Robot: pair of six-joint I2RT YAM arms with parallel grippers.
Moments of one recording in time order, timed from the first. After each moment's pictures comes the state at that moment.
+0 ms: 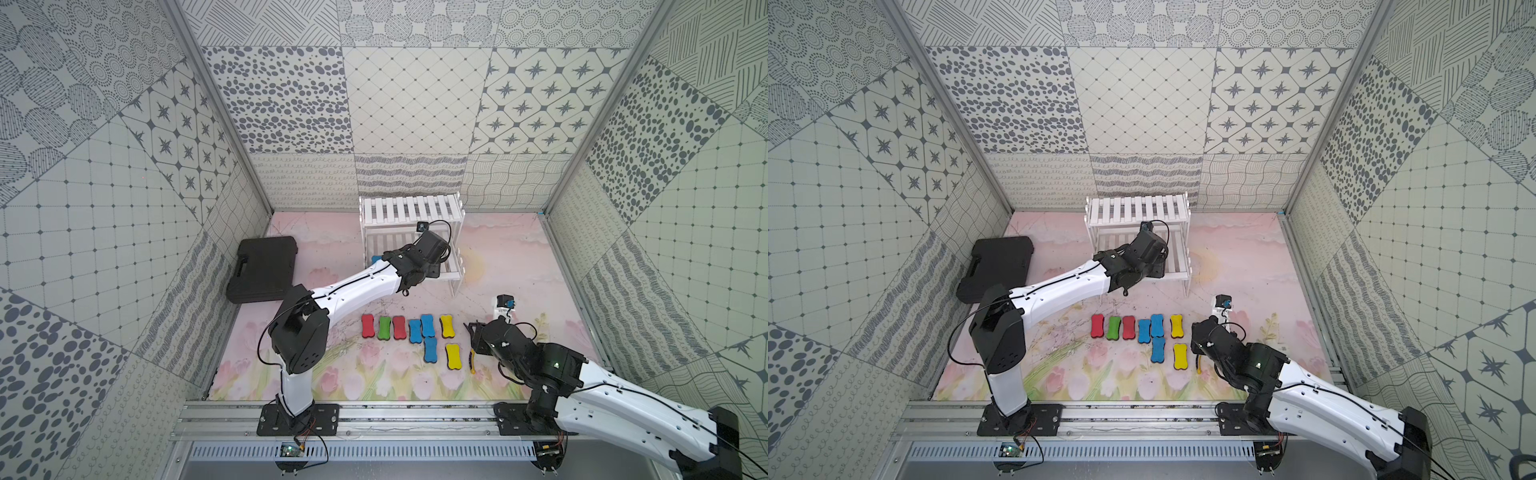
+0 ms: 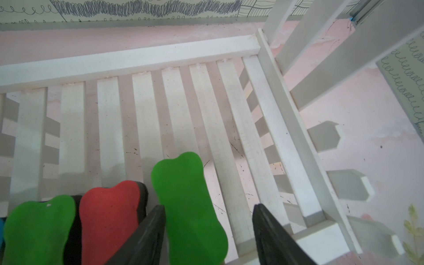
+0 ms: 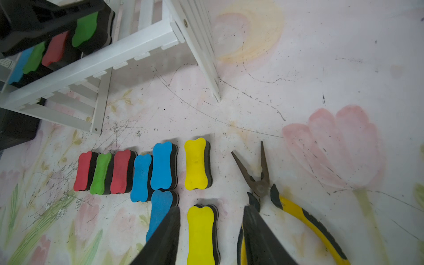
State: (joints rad) left arm -0.81 1.88 1.60 -0.52 -0.38 -0.53; right arm 0.99 0.72 0.55 -0.66 0.52 0.94
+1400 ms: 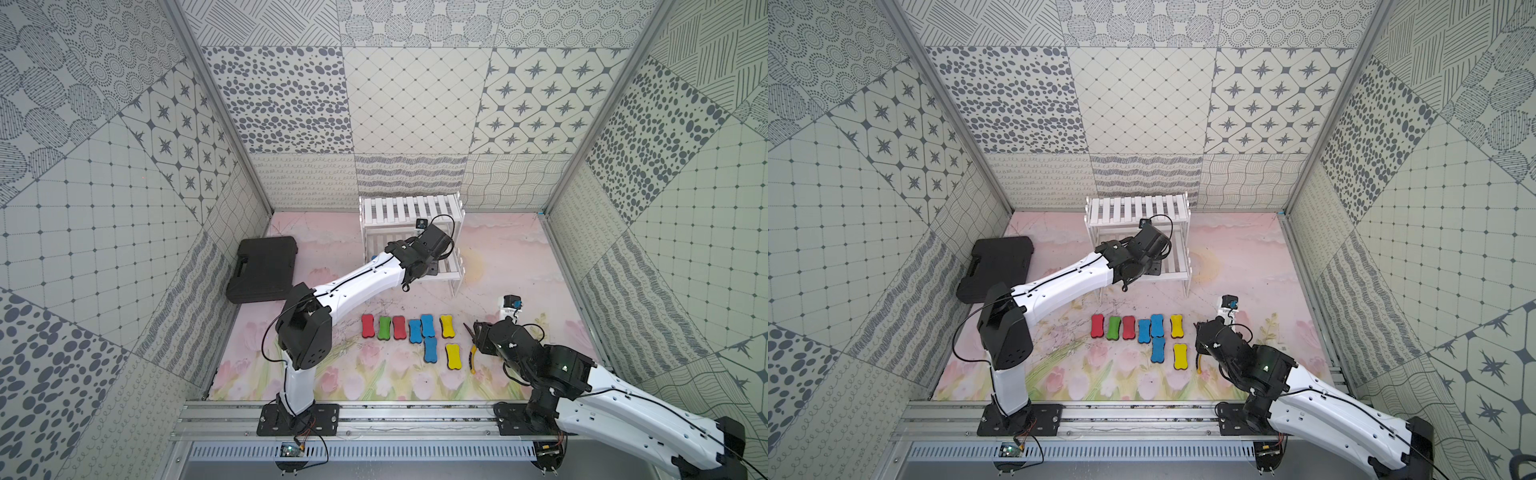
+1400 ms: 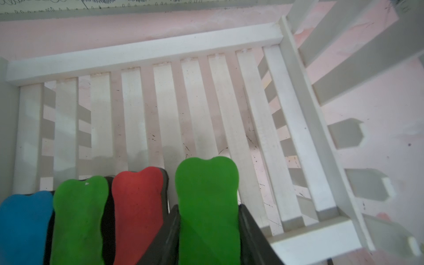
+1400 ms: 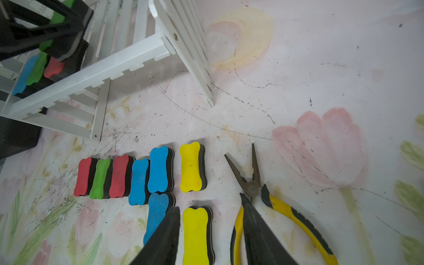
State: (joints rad) left arm -0.82 1.89 1.71 -0.74 -0.41 -0.58; right arm 0.97 0.66 0.55 -0.70 0.53 0.93
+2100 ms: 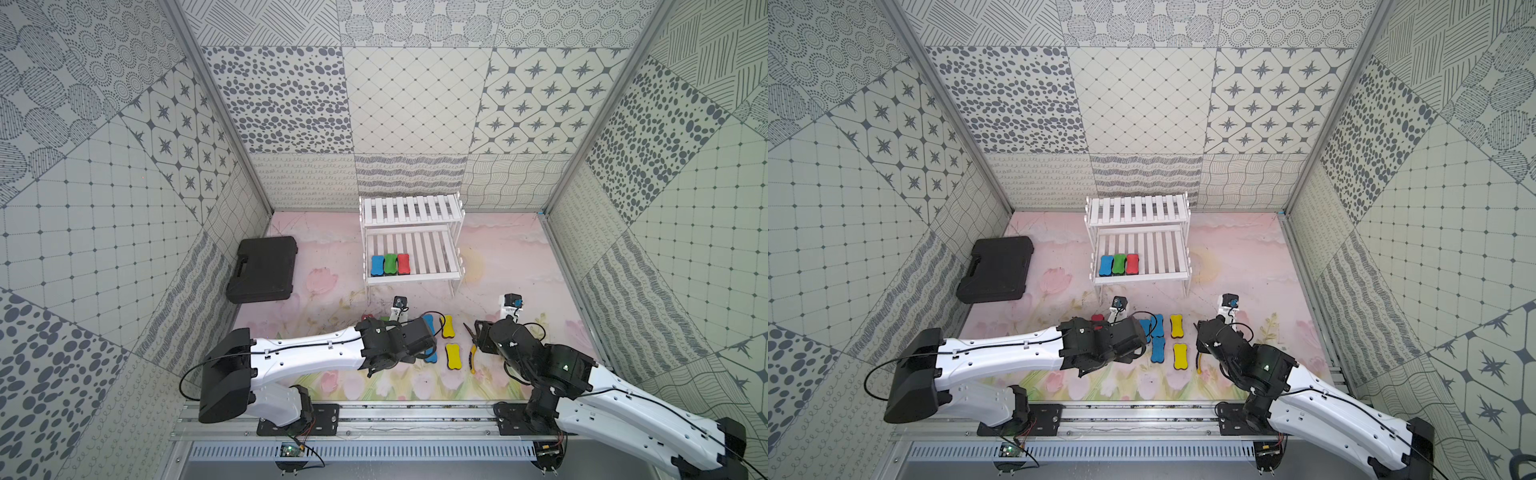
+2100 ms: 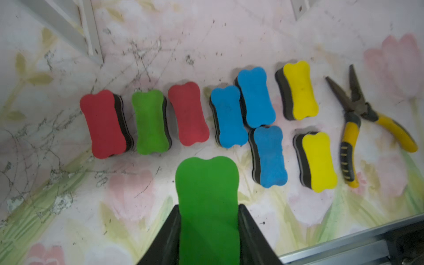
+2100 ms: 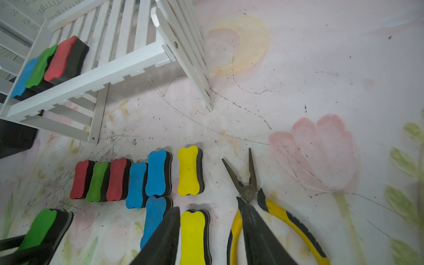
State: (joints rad) left arm -1.20 1.41 1.00 -0.81 -0.37 -1.01; right arm 0.96 0.66 0.57 -0.71 0.55 0.91
